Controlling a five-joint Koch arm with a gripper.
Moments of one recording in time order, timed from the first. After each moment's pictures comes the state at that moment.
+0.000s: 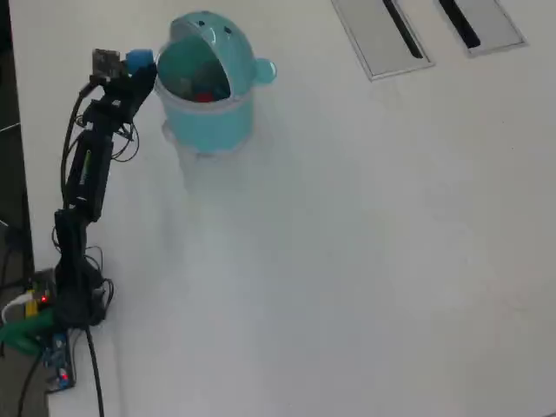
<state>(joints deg) -55.3 65.7 32.8 43.2 -98.2</state>
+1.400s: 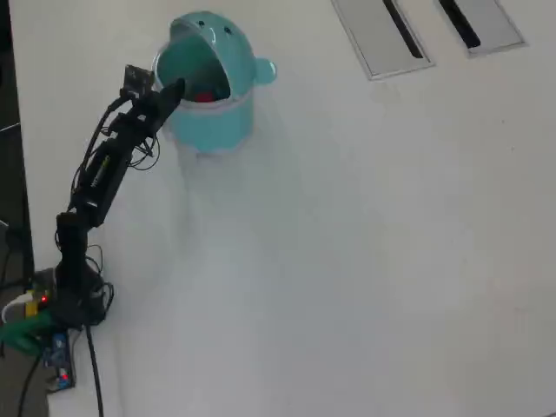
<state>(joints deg) -48.5 69.0 52.2 25.4 -95.0</state>
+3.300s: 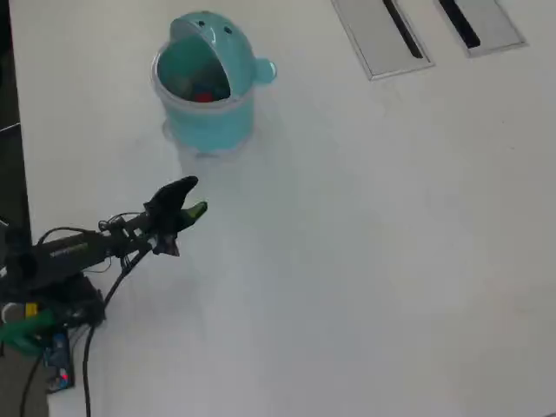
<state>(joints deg) -15.7 117.0 139.2 -16.6 -22.7</state>
